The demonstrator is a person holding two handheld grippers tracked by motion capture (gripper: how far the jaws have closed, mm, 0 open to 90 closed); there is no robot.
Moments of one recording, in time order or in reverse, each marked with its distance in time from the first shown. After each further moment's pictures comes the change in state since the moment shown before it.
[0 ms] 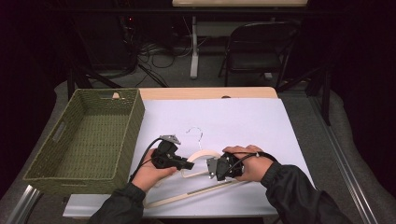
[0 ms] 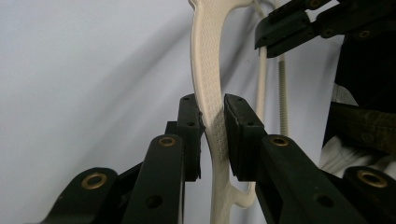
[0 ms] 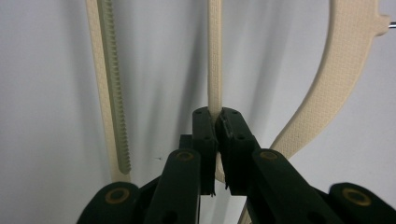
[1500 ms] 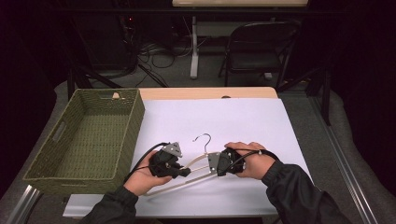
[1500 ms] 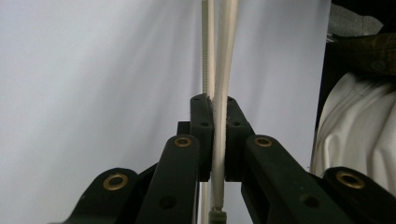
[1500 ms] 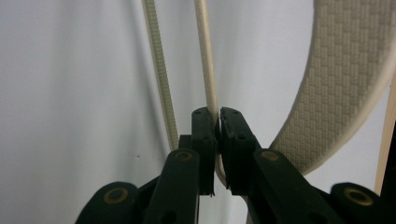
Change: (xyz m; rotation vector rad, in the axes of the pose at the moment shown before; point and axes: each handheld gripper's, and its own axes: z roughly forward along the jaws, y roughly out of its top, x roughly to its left) left arm -0.028 -0.005 -0.013 0.105 0.032 0.265; right arm -0.008 -0.002 -0.011 -0.029 -0.077 0.040
